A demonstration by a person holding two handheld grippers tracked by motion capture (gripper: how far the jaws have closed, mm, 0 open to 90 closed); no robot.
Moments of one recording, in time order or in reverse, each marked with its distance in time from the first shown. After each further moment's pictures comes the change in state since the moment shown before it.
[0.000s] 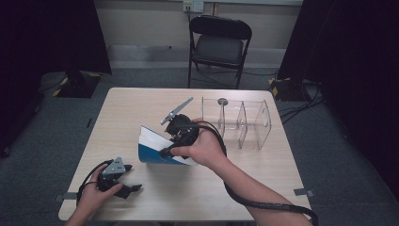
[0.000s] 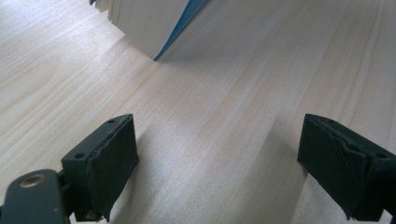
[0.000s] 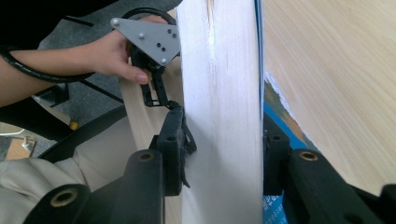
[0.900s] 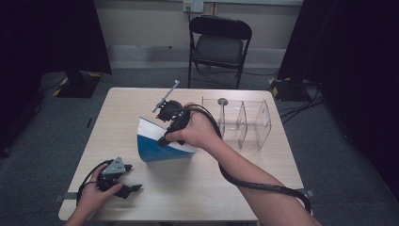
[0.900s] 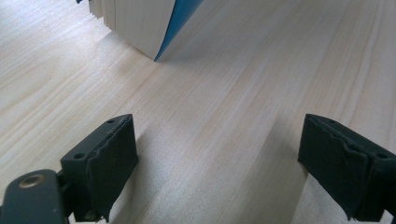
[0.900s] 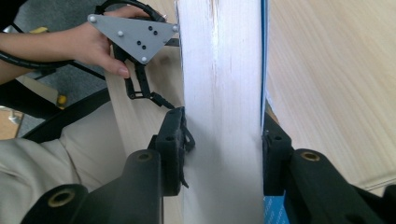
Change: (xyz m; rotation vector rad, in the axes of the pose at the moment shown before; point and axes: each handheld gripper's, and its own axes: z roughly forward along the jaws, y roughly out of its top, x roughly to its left) left arm 0.001 0.000 0.000 0.000 -0.005 0.001; right arm -0.015 0.038 0.000 0.130 -0.023 -0.049
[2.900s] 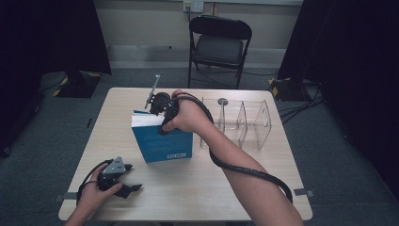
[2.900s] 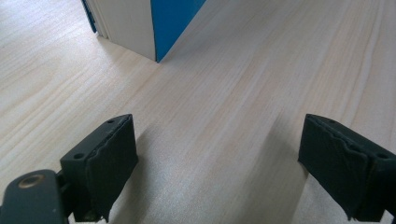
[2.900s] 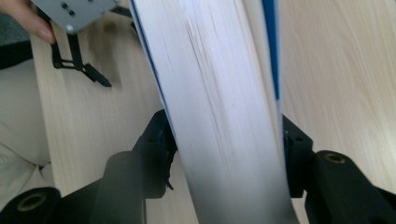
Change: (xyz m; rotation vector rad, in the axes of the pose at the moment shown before) left arm 0.001 0.000 0.001 -0.002 -0.005 -0.006; right arm -0.026 0.032 0.019 0.153 -0.145 -0.234
